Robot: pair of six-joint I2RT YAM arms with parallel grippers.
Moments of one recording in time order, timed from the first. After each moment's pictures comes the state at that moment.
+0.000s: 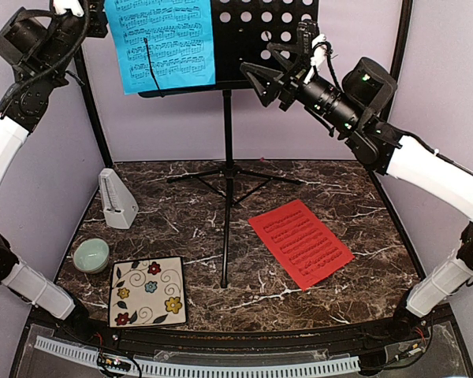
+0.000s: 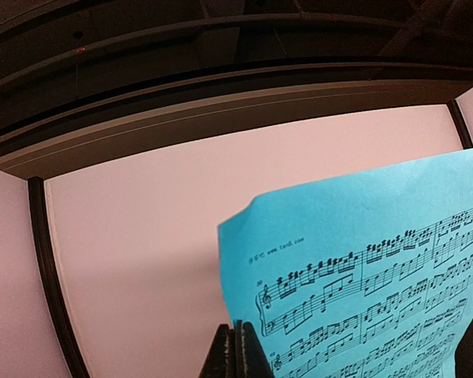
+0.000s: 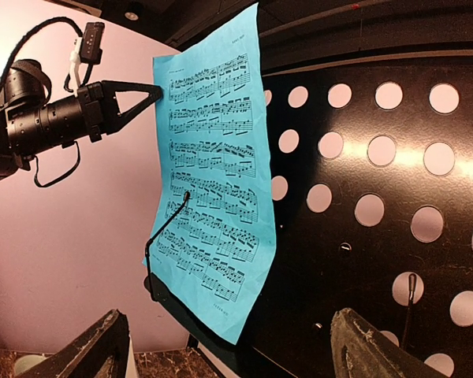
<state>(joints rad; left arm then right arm) -0.53 1.41 1.98 0.04 -0.24 0.43 0.82 1.49 1.53 0.39 -0.24 -0.19</state>
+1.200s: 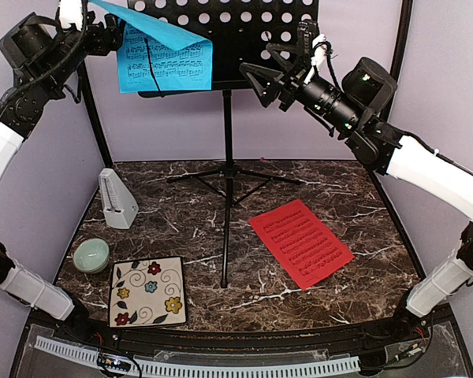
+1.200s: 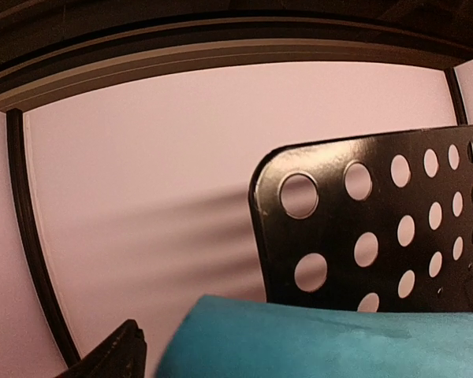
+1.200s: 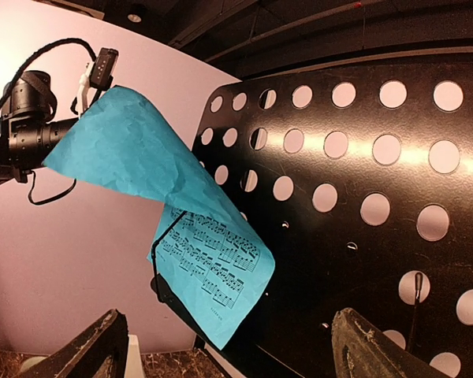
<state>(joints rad) -0.53 1.37 1.93 -0.13 -0.28 0.31 0.82 1.49 1.53 0.39 -0.25 -0.17</state>
